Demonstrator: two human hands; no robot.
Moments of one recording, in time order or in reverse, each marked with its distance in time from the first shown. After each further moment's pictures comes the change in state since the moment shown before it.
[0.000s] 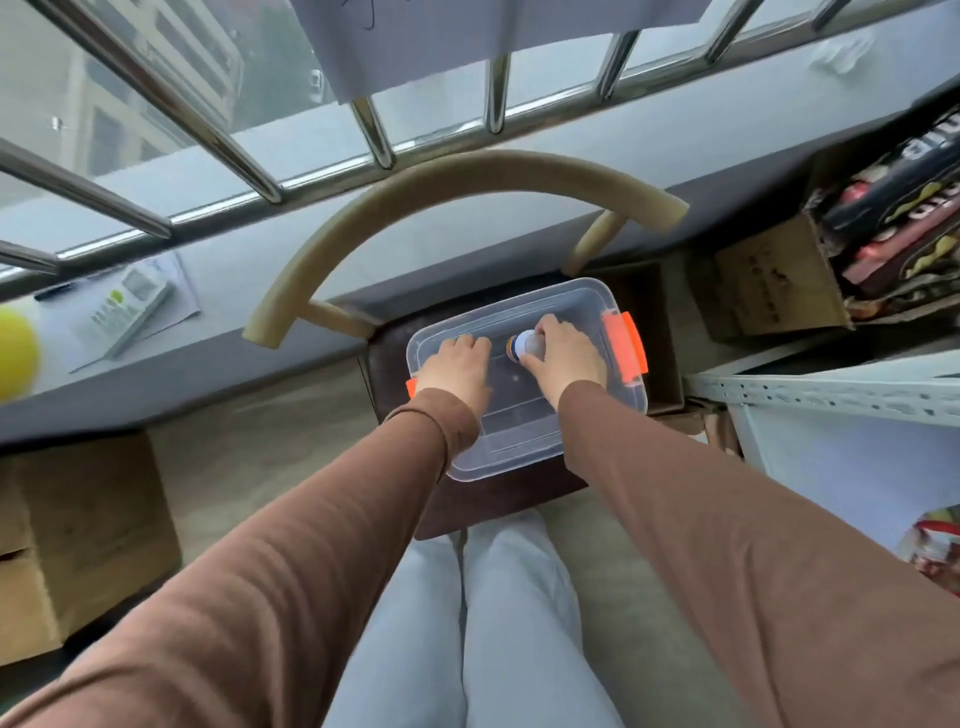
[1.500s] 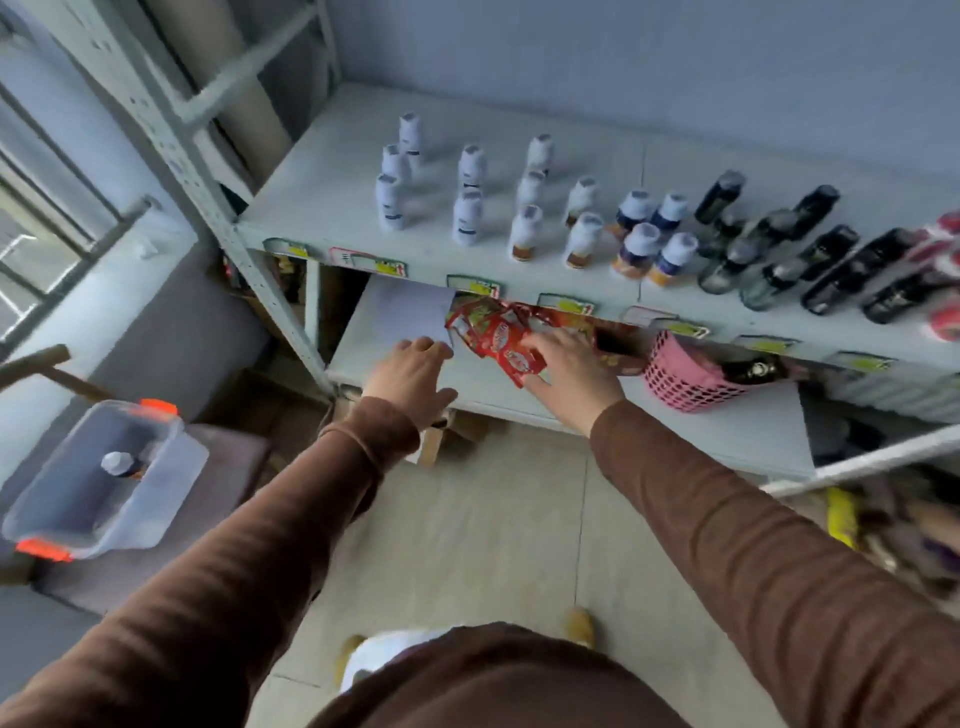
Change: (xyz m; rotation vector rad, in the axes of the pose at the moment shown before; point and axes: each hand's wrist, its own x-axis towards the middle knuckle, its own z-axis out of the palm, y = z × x) left_hand -0.509 0.475 0.126 0.415 0.182 1.041; right_hand -0.762 0.383 -0.069 0.258 0.676 0.486
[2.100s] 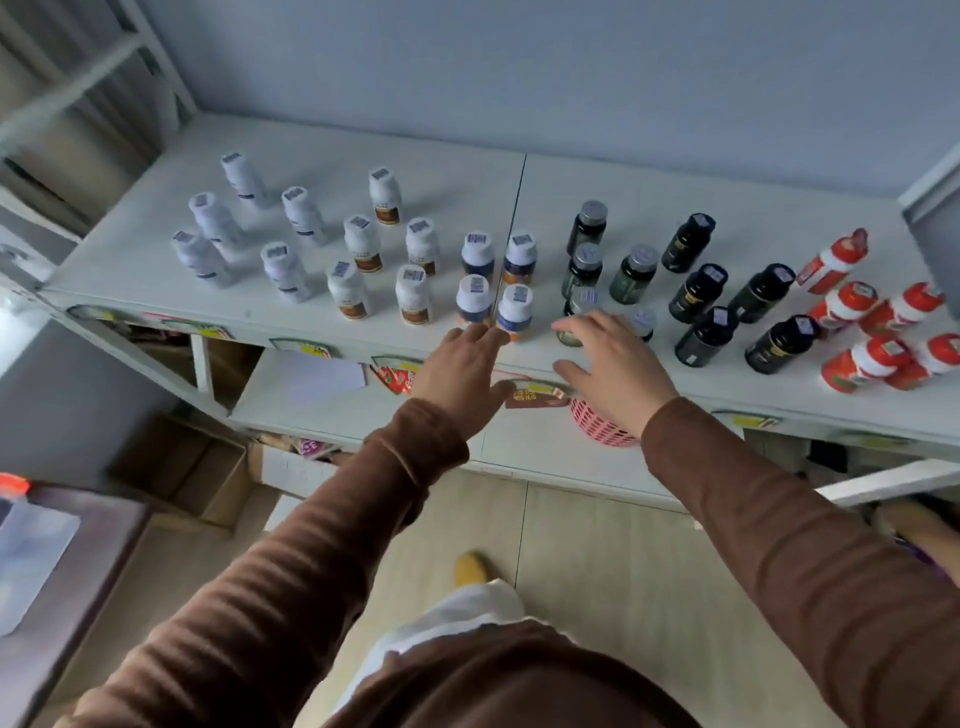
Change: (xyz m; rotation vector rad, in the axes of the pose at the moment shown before) left_hand 0.175 0.277 0.040 -0.074 0.133 0.168; right_hand 0.037 0.283 -0.130 0.000 0.098 -0.021
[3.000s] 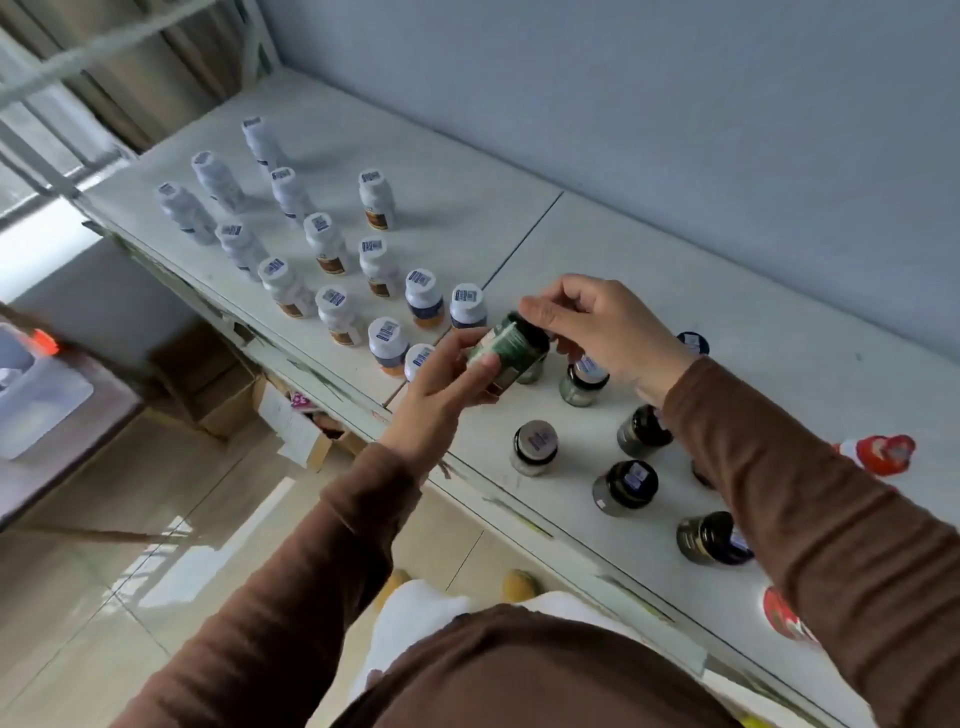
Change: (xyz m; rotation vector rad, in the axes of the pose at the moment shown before) left_hand 0.124 0.116 0.046 -1.359 0.394 -0.478; right_hand 0.168 0.134 -0.093 0.748 -0.405 -0.173
